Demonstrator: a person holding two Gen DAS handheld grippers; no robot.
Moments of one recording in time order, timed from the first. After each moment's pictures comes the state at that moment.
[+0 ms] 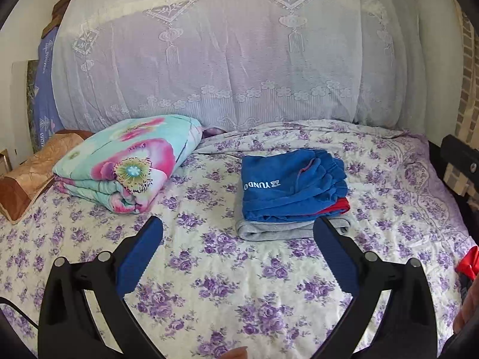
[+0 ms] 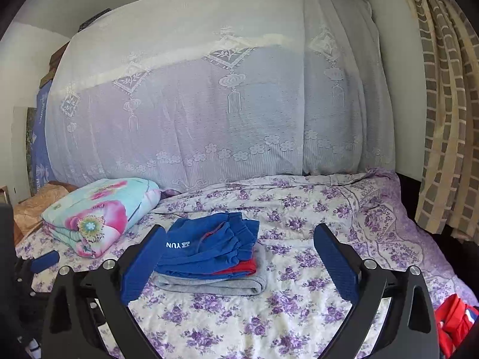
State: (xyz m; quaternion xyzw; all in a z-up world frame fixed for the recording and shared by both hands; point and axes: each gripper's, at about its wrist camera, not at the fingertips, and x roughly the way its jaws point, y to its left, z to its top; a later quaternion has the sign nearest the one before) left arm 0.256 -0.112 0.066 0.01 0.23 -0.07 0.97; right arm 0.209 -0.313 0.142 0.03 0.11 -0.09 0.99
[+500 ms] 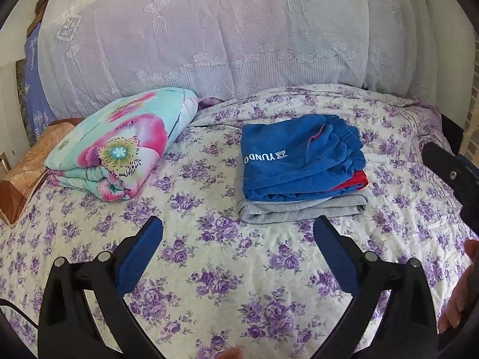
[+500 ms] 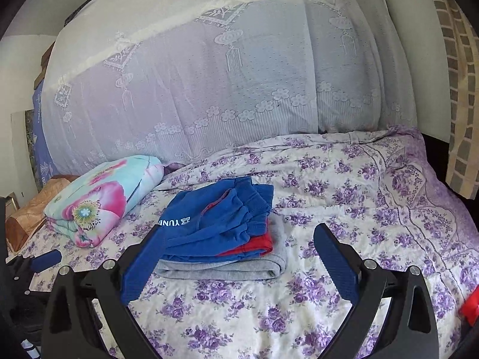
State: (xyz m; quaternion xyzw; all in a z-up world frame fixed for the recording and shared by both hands) left arm 0.295 -0.128 0.038 0.04 0.29 -0.08 0.95; right arm 0.272 -0.333 0.086 0.07 0.18 -0.06 0.98
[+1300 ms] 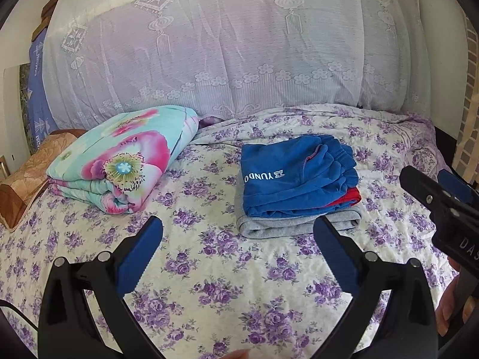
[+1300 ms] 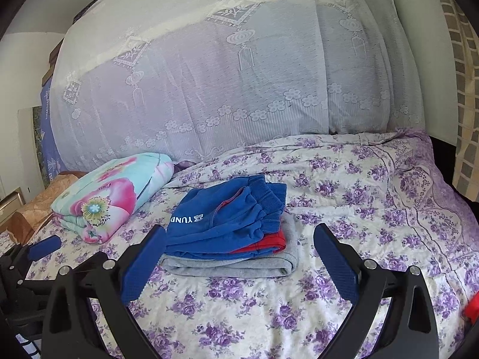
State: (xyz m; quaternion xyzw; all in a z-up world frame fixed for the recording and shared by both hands) left arm 0.283 -0.122 0.052 0.03 0.25 -0.08 0.96; right arm 0.270 -0.320 0.087 0.06 0.18 -0.04 0.98
